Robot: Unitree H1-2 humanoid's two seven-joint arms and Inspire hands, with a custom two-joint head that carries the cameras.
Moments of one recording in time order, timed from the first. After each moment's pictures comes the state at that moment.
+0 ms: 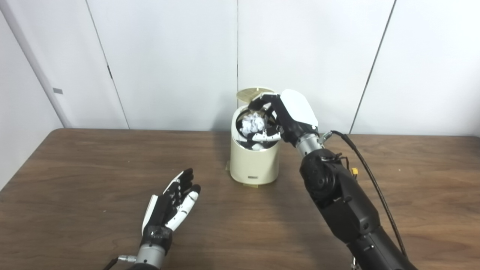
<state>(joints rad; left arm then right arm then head) 0.01 0.06 0.00 -0.21 0.04 0.21 -0.01 -0.70 -0.08 0.32 0.25 -0.74 0.18 -0.07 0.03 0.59</state>
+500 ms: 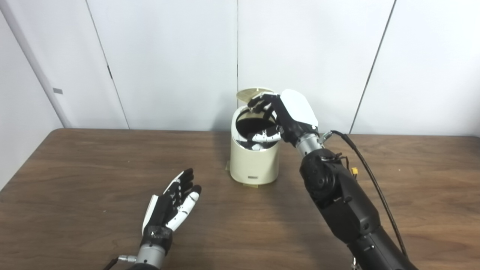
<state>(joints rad) 0.01 0.06 0.00 -0.21 0.04 0.21 -0.02 -0.70 -0.08 0.32 0.25 -0.73 0.19 -0.07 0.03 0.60</state>
